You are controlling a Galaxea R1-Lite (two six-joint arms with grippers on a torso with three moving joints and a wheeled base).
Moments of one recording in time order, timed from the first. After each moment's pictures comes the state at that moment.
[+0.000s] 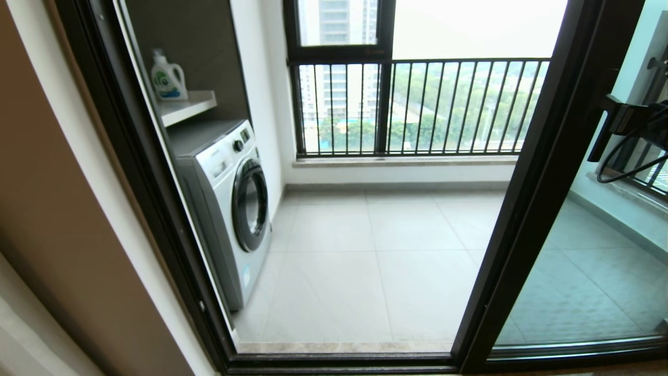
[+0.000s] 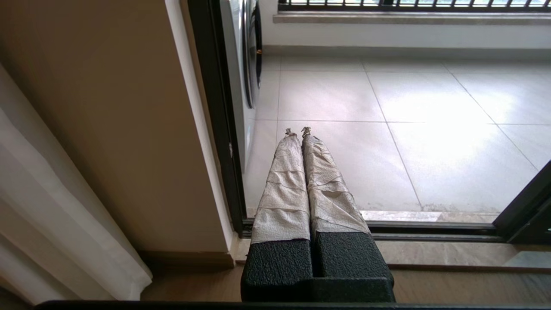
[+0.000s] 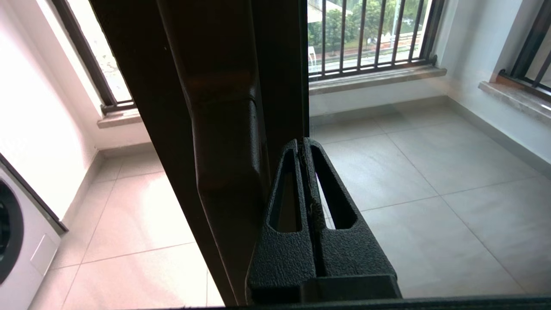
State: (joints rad) left arm 0.00 0.00 -0.03 0.09 0.00 0.00; right arm -0.39 1.98 -1.55 -0.49 0.28 0.01
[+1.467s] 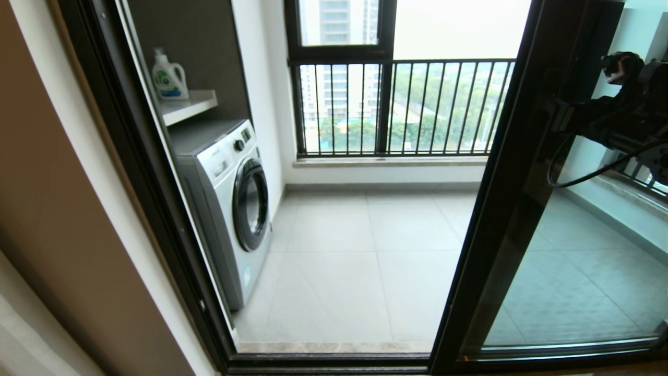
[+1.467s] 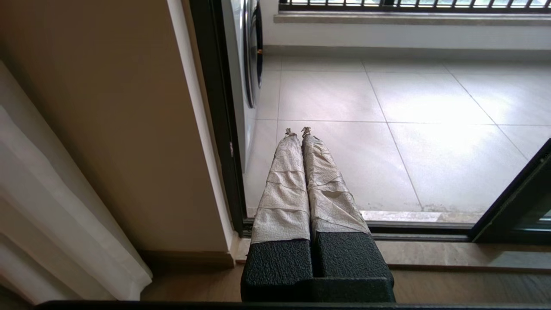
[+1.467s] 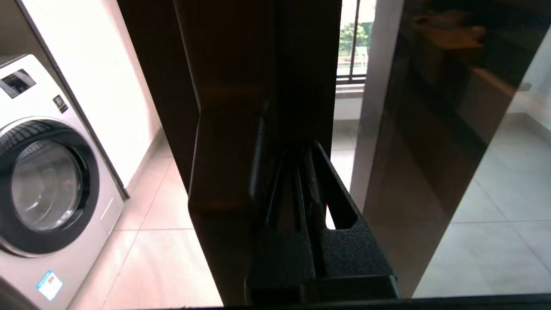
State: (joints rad) left arm 0.00 0.00 -0.03 0.09 0.00 0.00; right arm -0.18 1.92 -1.45 -0.53 0.21 0.00
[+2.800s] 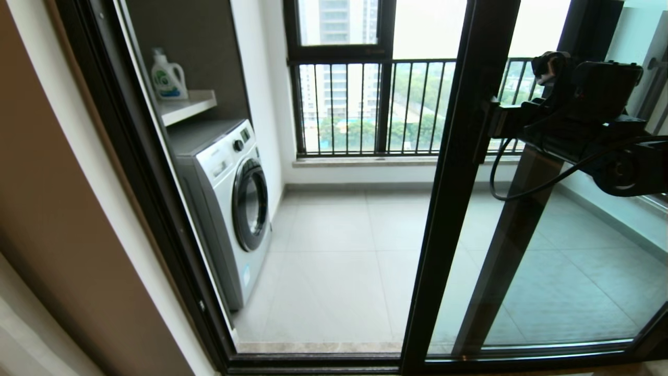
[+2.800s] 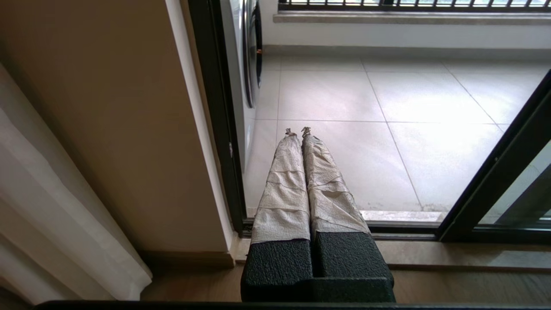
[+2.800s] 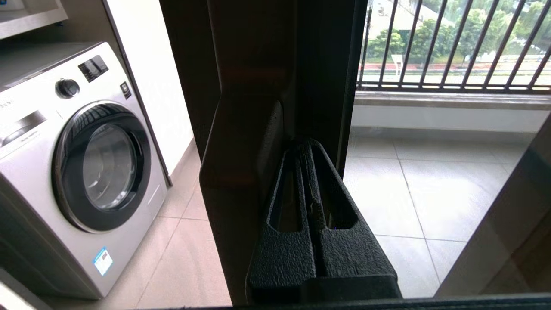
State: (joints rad) left arm 0.00 0.00 -0.03 0.08 0.00 0.00; right arm 0.12 1.90 -1.40 -0.57 0.07 -0.02
